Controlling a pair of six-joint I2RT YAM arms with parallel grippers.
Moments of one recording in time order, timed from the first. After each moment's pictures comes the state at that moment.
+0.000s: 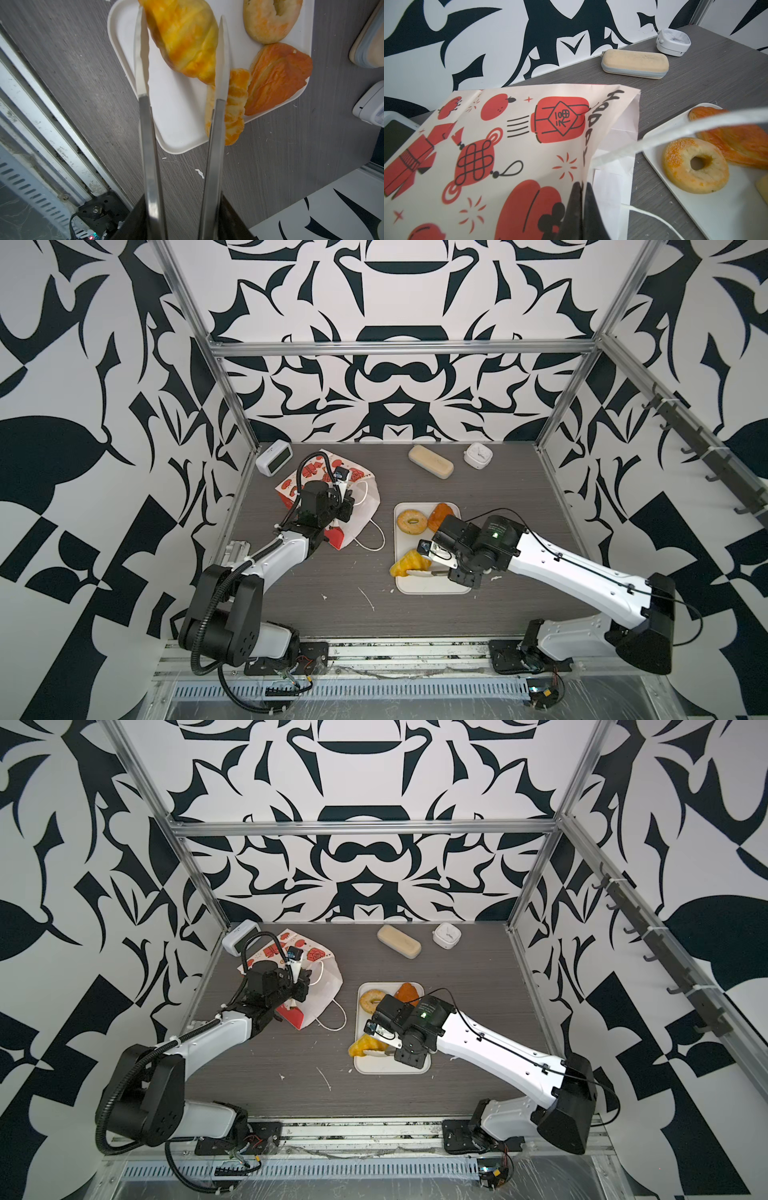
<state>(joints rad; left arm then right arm) -0.31 1.40 0.73 0.25 0.15 0.11 0.96 1.33 1.21 -1.29 0.20 -0.28</state>
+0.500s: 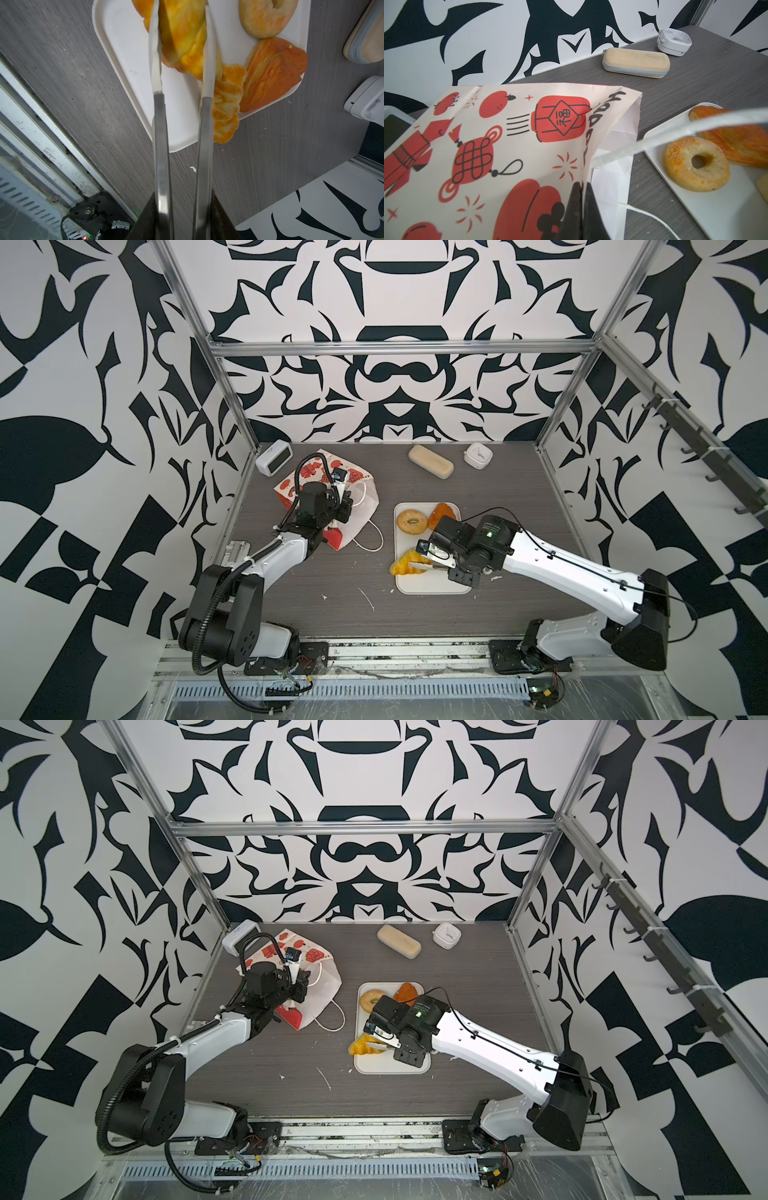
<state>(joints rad) -0.30 1.40 0.71 0.27 0.17 0.10 0.96 1.35 1.22 -1.29 0.23 -0.27</state>
